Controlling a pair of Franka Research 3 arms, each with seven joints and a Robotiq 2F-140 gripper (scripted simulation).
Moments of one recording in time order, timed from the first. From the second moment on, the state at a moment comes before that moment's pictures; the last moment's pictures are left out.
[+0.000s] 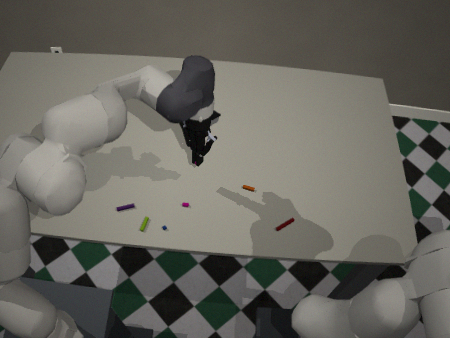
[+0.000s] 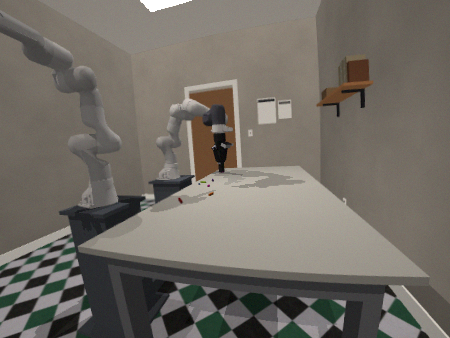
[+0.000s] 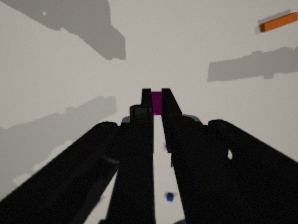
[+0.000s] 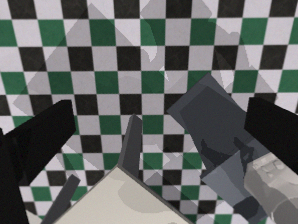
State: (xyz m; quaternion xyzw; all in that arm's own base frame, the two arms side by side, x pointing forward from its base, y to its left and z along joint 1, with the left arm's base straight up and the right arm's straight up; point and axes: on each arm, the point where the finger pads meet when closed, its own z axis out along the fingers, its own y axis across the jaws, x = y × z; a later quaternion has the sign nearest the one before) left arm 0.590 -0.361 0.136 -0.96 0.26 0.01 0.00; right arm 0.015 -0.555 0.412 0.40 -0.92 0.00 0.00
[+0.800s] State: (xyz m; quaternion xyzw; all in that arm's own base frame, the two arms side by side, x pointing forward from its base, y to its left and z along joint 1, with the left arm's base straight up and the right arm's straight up) left arm 0.604 -0.293 0.135 -0.91 0.41 0.01 0.00; right arm 0.015 -0.555 0.412 0.40 -0.92 0.00 0.00
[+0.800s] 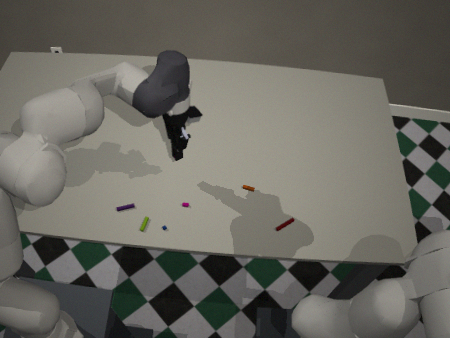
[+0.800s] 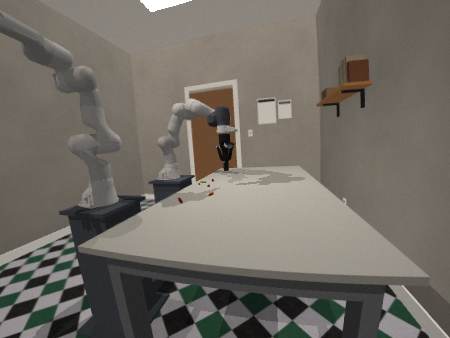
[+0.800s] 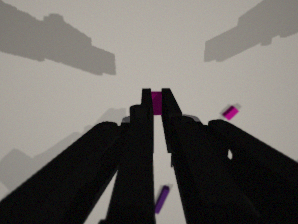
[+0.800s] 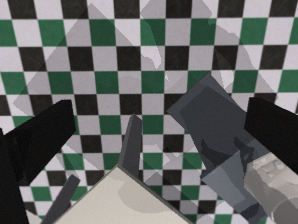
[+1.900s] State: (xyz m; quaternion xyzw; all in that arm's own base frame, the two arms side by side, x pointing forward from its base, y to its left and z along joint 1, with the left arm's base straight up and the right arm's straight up) left arm 0.607 -0.268 0.135 -0.86 0.51 0.00 0.00; right arm 0.015 -0.555 0.412 0.40 -0.92 0.00 0.00
